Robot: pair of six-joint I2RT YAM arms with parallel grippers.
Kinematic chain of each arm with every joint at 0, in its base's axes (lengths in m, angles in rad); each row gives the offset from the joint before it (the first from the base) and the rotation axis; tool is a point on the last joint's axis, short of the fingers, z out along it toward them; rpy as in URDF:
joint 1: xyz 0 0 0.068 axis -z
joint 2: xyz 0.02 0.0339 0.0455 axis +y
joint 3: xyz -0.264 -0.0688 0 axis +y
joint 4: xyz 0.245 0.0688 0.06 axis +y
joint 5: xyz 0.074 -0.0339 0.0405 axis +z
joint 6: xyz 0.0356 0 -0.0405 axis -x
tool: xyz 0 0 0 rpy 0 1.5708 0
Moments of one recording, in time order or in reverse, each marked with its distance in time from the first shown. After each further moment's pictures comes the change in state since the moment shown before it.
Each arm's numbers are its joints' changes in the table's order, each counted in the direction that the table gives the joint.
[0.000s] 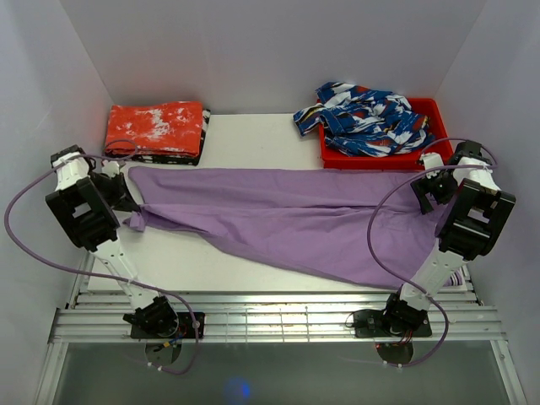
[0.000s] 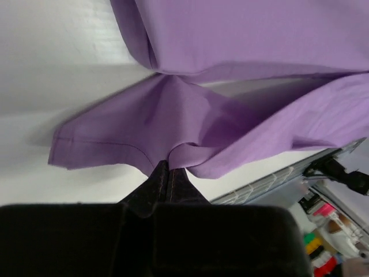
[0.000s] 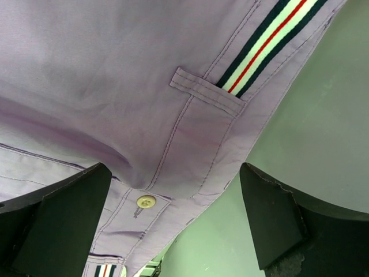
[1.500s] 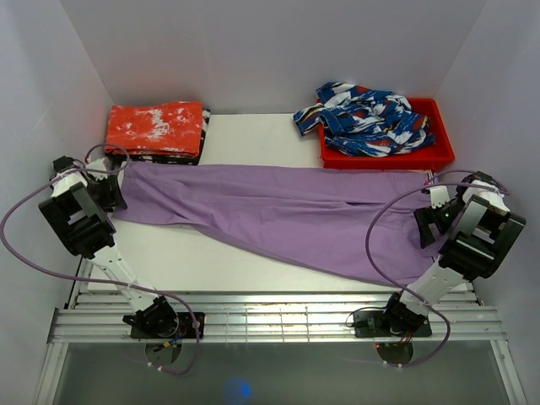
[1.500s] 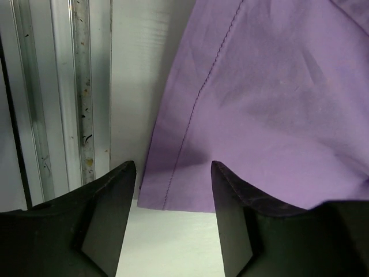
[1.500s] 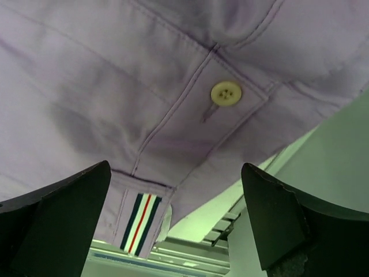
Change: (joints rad) left arm -0.074 -0.031 0.183 -0.589 0.127 -0.068; right arm 0.134 -0.206 0.271 0.162 0.043 0.015
